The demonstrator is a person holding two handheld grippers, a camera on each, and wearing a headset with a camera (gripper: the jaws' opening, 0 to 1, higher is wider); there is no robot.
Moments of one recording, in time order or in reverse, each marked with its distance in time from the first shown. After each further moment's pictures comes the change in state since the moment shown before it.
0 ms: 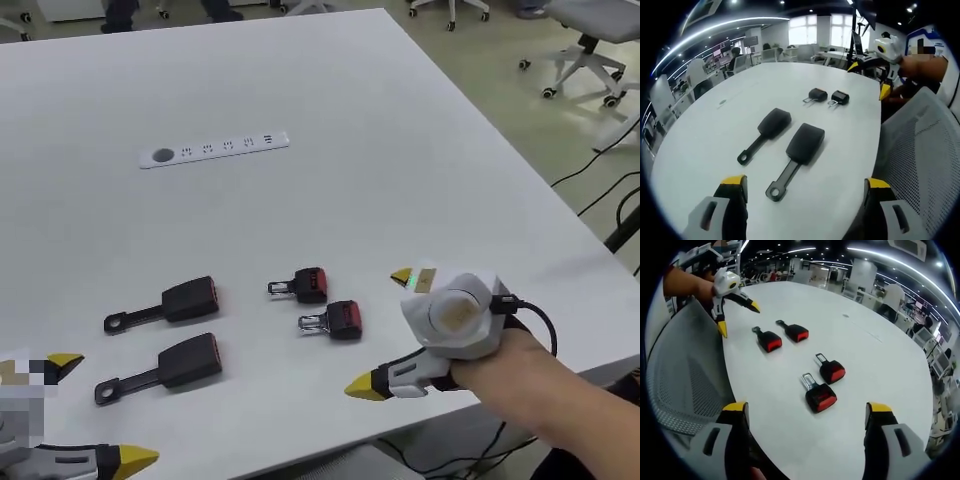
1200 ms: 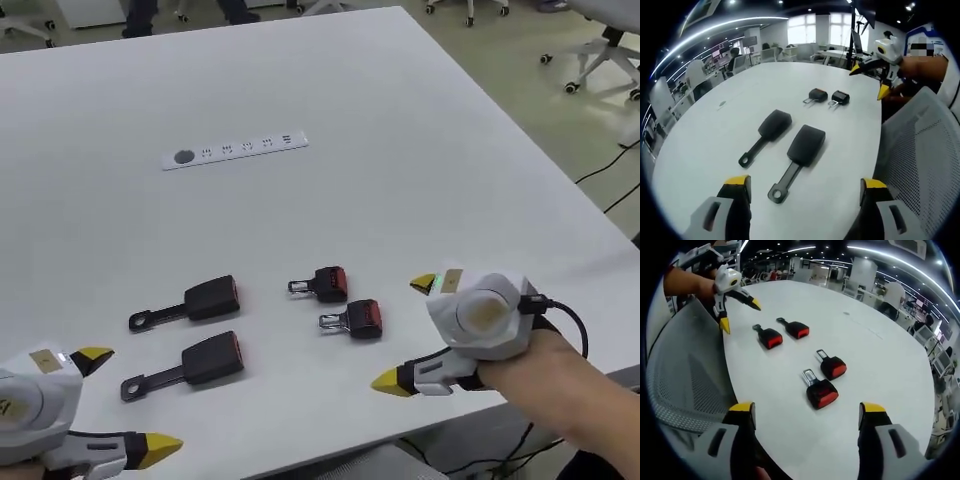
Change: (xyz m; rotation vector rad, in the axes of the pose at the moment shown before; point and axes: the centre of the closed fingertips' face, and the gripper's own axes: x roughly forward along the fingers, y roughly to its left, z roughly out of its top) left arm 0.001 0.006 0.001 0.016 0.008 0.003; right arm 0.002 0.002 -0.009 0.009 0.015 0.016
